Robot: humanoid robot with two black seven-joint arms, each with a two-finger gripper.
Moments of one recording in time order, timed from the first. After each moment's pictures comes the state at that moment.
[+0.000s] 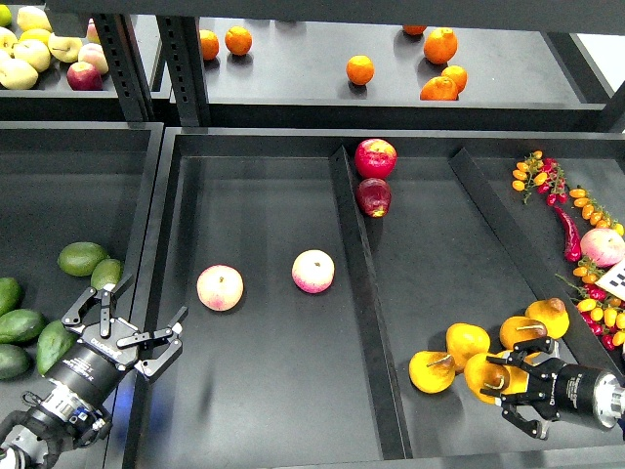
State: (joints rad) left arm 0.23 0.00 -1.49 -1.23 -0.13 -0.49 0.49; right arm 0.18 -0.77 0.69 1.13 0.18 0.23 -0.49
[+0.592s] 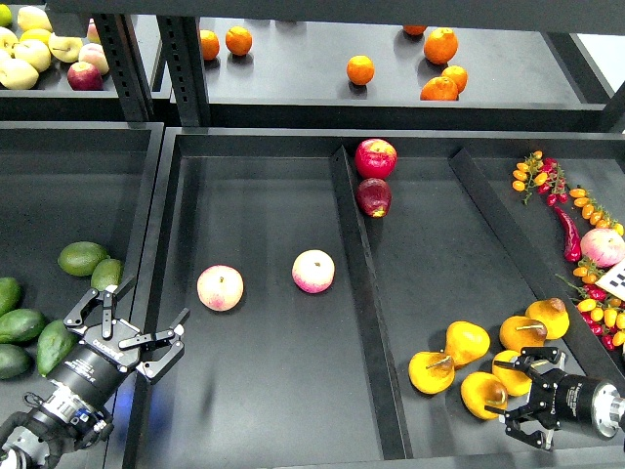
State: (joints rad) left arm 0.23 0.00 -1.49 -1.23 -0.13 -0.49 0.49; right arm 0.18 -0.76 0.72 1.13 0.19 0.22 -0.49
